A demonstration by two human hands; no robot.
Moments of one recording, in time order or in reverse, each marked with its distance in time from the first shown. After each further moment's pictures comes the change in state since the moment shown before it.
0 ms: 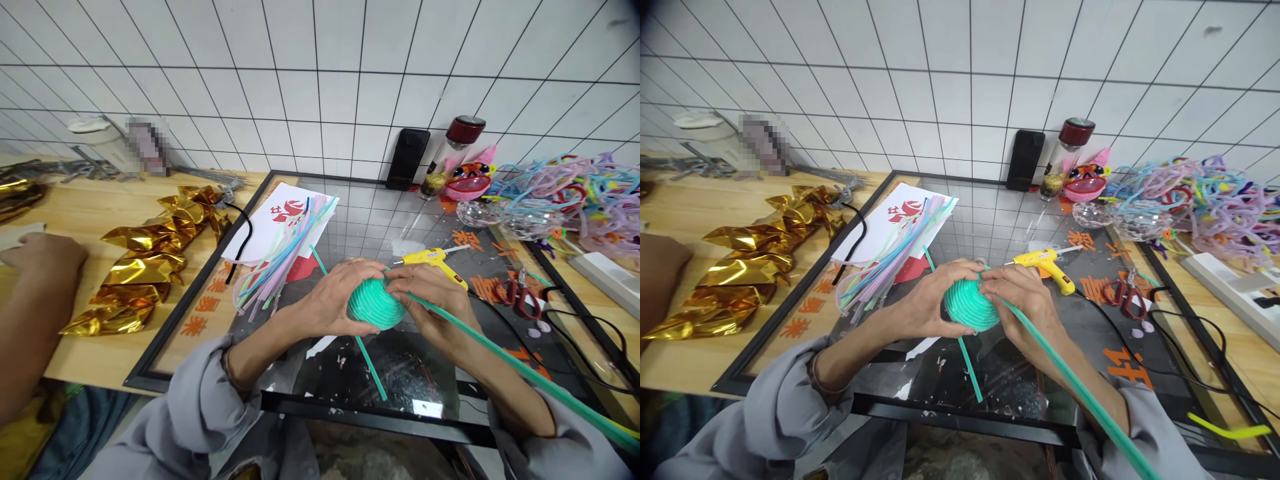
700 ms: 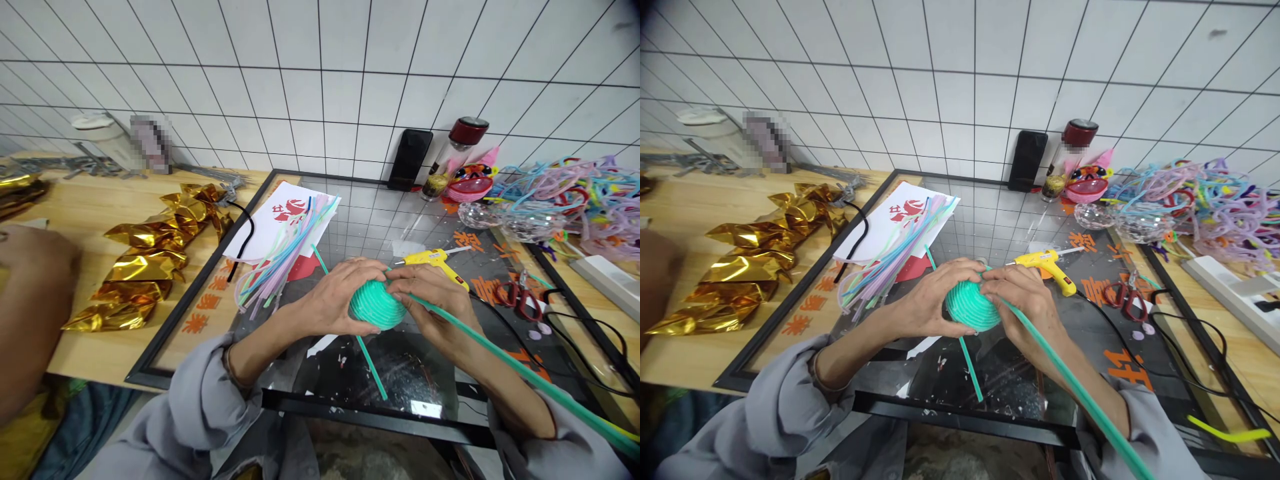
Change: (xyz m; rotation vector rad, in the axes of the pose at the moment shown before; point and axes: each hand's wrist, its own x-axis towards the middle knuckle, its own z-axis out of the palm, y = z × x) left_hand 0.001 0.000 -0.001 0.039 0.016 0.054; right_hand 0.000 0.001 0.000 -0.024 -0.013 -0.031
